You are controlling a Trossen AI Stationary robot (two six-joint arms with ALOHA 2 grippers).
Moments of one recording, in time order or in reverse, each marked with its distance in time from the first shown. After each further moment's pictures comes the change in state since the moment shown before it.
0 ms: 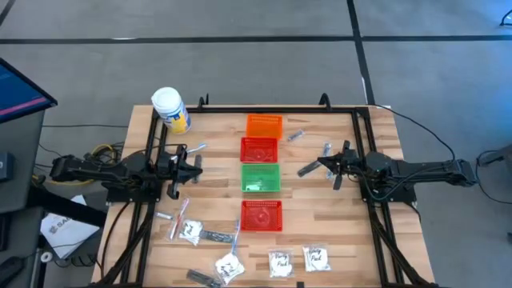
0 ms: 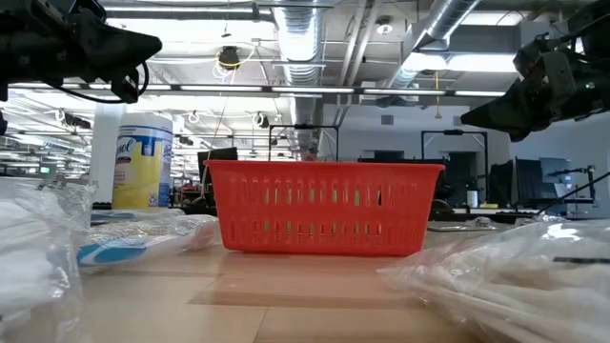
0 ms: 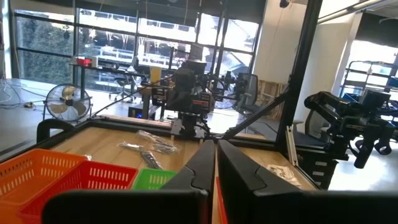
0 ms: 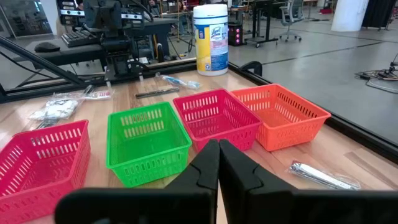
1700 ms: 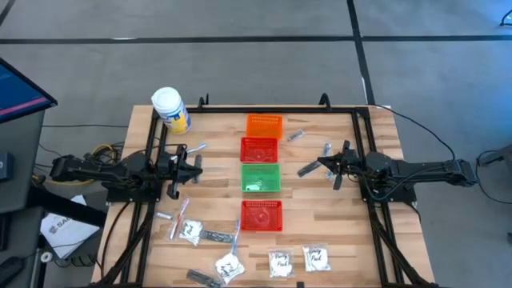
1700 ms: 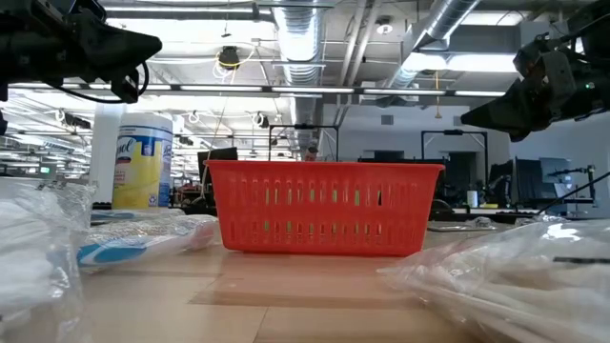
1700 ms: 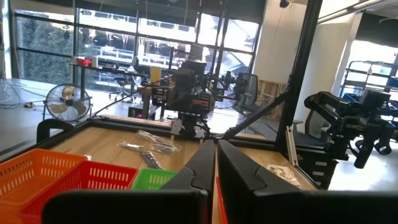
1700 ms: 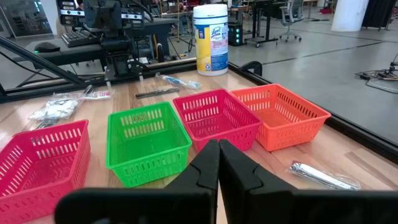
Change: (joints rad) left arm 0.000 0.000 0.000 0.000 0.000 0.000; right arm 0.000 0.000 0.000 0.000 0.000 0.000
